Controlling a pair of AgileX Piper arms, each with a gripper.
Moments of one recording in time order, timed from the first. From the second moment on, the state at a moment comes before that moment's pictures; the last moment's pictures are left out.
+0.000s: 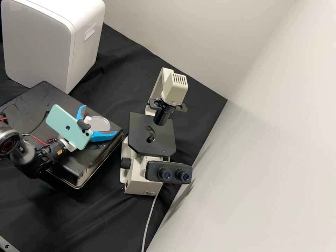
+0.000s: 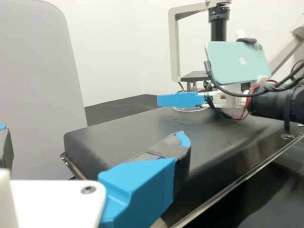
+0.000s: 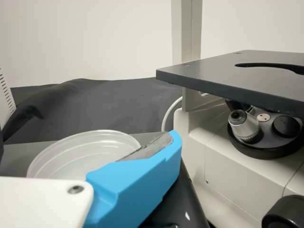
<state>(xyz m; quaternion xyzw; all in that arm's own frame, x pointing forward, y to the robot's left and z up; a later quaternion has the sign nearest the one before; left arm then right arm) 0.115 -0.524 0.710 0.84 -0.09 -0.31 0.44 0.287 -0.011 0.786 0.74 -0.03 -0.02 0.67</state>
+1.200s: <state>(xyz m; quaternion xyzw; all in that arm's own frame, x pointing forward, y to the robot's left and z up) 0.110 -0.526 0.707 0.83 -0.09 -0.32 0.44 0.284 -0.027 0.791 0.73 -0.06 -0.03 0.68</state>
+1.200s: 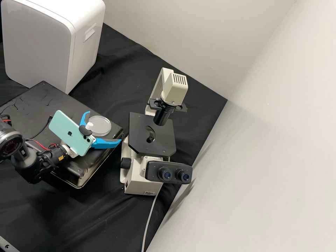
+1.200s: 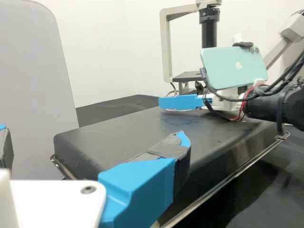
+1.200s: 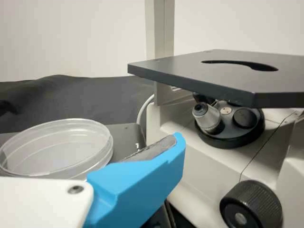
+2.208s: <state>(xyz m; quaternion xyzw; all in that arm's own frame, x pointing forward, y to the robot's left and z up) 0.111 -0.526 0.708 0.84 -0.09 -0.32 0.44 0.291 -0.021 0.779 0.72 -0.05 -0.03 0.69</state>
